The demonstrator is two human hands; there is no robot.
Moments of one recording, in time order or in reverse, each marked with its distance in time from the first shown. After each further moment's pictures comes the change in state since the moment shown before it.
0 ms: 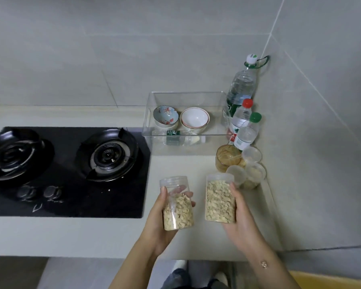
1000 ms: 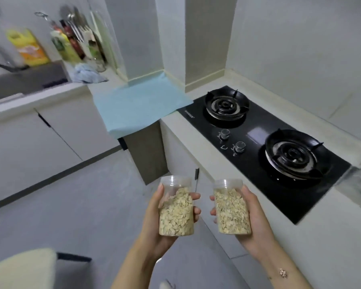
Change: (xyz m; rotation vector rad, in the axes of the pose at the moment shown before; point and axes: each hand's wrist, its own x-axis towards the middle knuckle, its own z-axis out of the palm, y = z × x) left_hand -0.348 0.011 -0.196 -0.533 0.474 0.629; right_hand -0.126 0.245 0.232 -0.659 -0.692 0.492
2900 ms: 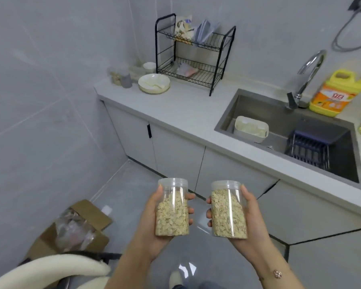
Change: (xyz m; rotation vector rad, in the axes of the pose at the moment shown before) left_hand -0.141 0.683 -0.574 -0.491 0.690 0.758; right_hand 0.428 0.306 0.911 -0.477 -0.793 0.655
